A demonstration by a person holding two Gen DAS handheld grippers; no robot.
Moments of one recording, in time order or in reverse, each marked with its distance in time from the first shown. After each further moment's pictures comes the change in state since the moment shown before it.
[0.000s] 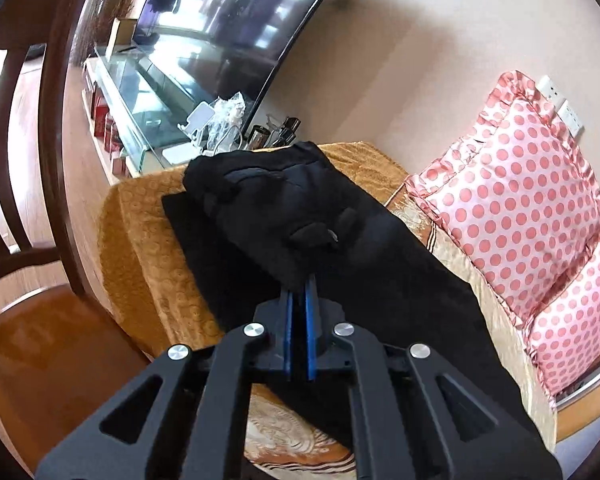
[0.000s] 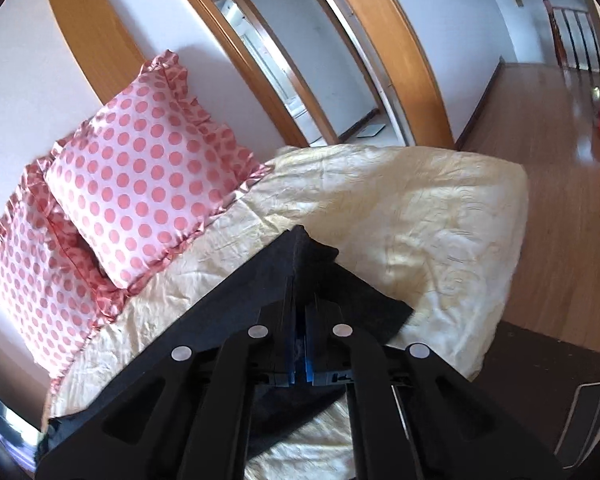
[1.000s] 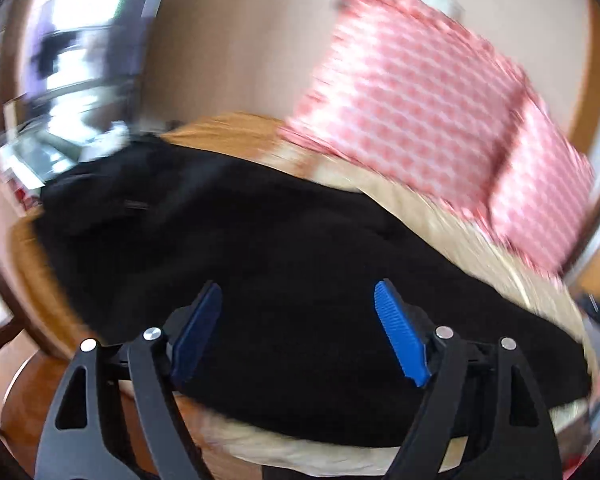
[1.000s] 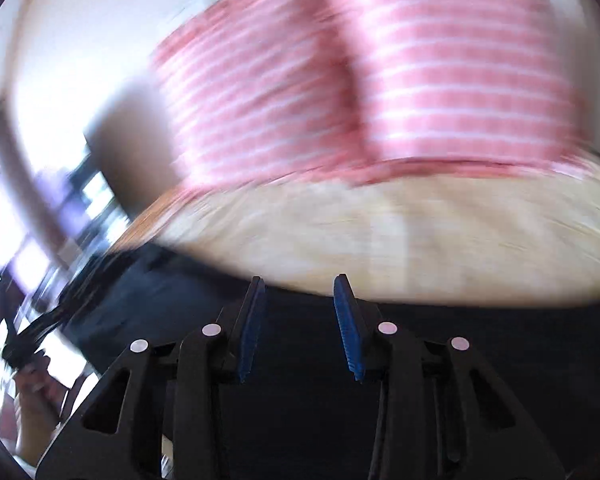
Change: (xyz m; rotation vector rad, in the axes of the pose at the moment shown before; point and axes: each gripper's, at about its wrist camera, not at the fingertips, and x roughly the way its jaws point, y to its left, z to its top) left arm 0.007 -0.120 -0.074 0.445 0.072 -0.198; right arm 0.041 0.318 -0.125 -0.783 0.499 0.709
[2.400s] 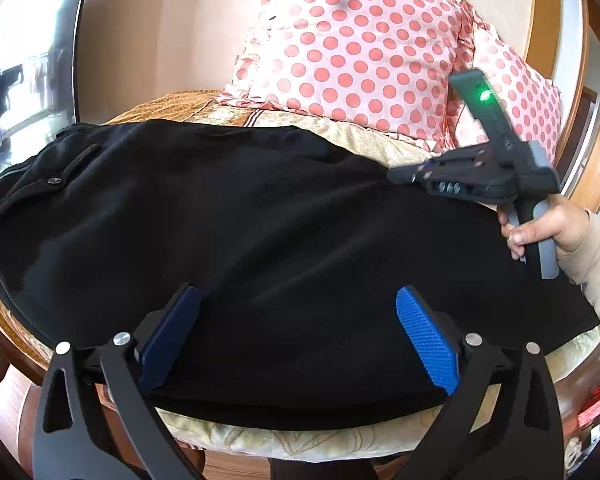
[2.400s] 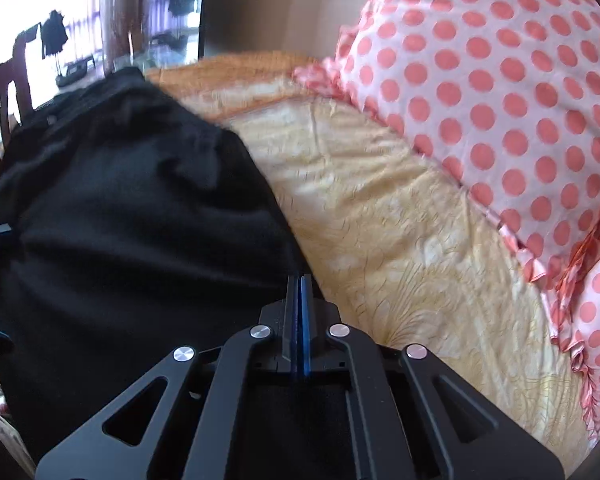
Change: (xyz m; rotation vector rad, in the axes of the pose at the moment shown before) left arm 0.021 -0.025 -0.039 0.174 0.058 -0.062; right arm 0.197 0.122 0.021 -0.653 0.261 -0.060
